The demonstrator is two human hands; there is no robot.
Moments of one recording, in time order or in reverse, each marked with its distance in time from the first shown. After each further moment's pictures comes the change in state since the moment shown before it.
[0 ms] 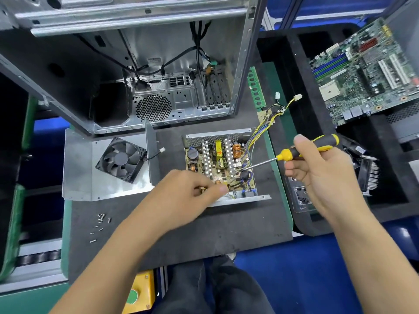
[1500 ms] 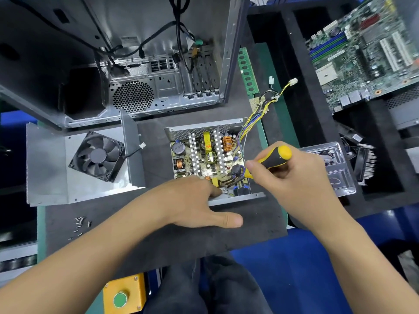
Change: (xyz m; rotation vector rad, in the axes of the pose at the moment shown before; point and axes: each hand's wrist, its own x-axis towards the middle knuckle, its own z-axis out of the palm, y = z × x) left_hand 0.043 0.005 0.023 0.421 -0.547 -0.014; right_hand -0.013 0.019 0.012 -0.644 -0.188 -0.359
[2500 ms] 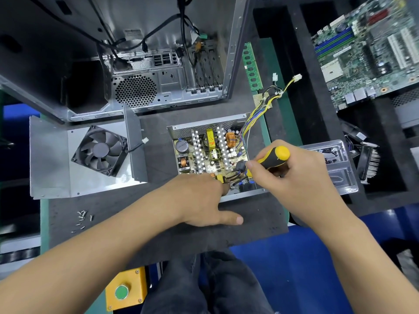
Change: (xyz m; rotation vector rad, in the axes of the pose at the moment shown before) left_hand 0.011 0.009 0.008 0.351 0.064 0.065; right_hand 0.001 -0.001 0.000 -0.134 -0.036 -0.093
